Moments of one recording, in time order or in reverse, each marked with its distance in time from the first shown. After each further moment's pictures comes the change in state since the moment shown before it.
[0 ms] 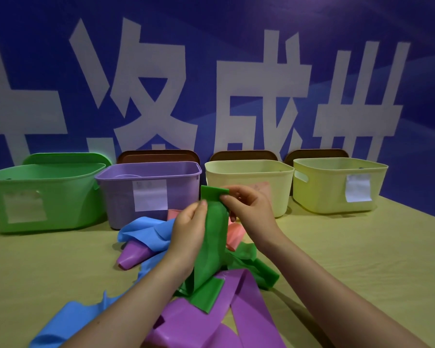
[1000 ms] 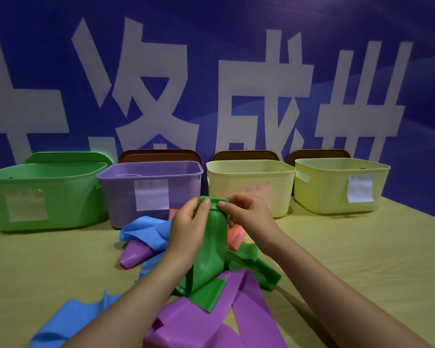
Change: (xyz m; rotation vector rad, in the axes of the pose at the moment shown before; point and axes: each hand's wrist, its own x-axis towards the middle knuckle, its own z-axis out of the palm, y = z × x) left_hand 0.001 0.002 -0.007 0.154 -0.016 0.142; right_hand -0.001 0.005 -0.003 -0.106 -0.117 0.134
